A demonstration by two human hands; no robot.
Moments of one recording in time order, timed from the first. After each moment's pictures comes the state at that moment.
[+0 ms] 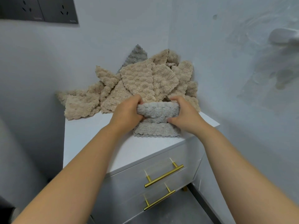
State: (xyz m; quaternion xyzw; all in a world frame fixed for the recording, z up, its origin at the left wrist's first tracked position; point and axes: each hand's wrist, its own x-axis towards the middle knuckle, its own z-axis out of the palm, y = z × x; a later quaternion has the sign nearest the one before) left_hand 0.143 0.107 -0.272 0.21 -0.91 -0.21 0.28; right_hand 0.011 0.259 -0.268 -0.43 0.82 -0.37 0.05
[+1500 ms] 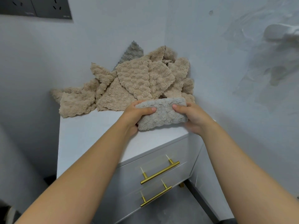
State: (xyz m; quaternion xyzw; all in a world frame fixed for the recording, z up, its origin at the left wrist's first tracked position) left_hand 0.120 0.131 -0.281 0.23 -0.55 -0.78 0.19; right_hand -0.002 0.273 -0.273 -0.22 0.60 -0.69 0.34
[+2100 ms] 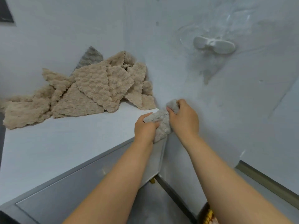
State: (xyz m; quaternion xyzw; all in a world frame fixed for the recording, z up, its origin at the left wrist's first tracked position) left_hand 0.067 0.279 -0.294 0.24 -0.55 -0.77 0.24; right_hand -0.006 0.366 -0.273 -0.21 0.87 -0.38 -0.21
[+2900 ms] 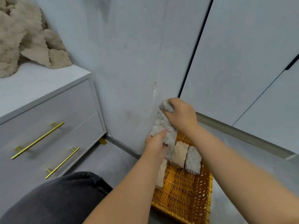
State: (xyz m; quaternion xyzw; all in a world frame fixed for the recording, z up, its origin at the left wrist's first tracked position) left_hand 0.085 0.546 -0.407 0.30 -0.34 -0.89 -0.08; right_hand 0.005 0.630 -0.367 -0.20 0.94 -0.21 -0.19
